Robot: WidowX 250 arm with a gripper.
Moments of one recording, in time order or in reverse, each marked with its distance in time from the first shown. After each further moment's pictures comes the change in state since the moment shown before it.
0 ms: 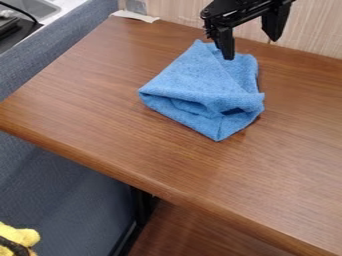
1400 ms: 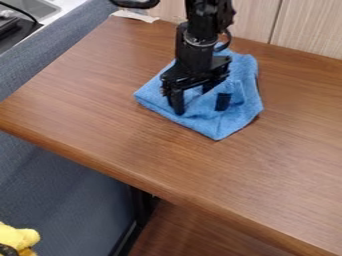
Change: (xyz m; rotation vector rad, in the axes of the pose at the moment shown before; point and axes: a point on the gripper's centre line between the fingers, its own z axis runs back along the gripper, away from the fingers) arm 0.026 0.088 -0.097 0.317 0.067 0.142
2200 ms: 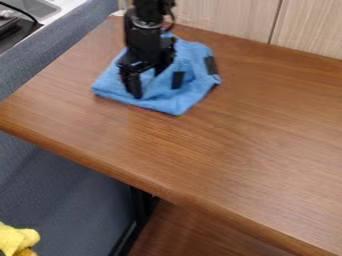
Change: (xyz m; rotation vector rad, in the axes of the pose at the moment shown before) arm 0.066 0.048 -0.005 0.051 -0.009 0.293
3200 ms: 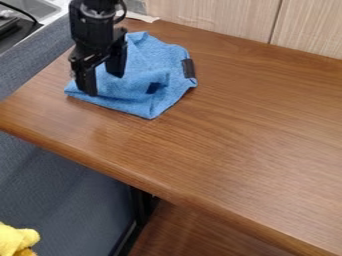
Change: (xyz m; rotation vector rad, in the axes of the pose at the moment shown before) arm 0.022 0.048 0.029 0.042 -0.056 0.191
